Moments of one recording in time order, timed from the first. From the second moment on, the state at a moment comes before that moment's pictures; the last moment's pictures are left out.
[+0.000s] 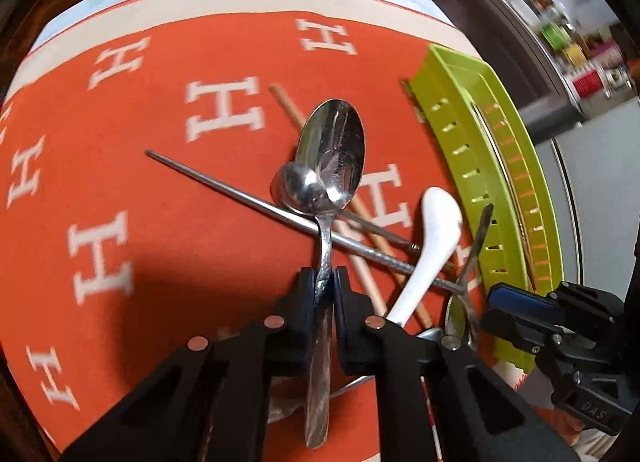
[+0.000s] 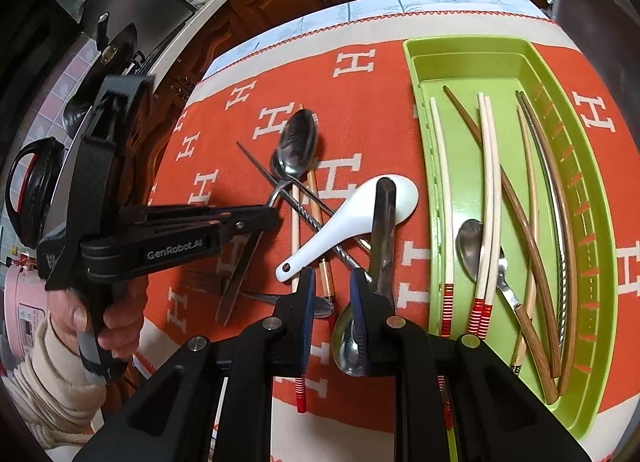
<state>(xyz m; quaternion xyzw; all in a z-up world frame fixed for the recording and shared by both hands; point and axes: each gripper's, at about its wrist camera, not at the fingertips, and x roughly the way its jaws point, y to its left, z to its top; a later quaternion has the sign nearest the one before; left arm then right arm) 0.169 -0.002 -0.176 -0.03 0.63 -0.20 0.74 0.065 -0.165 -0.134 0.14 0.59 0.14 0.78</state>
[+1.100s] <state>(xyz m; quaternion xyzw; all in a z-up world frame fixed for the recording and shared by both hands) 0.131 0.121 -0.182 -0.15 0.62 -0.08 0.77 0.149 -0.024 -0.171 -0.14 0.59 0.25 0.76</state>
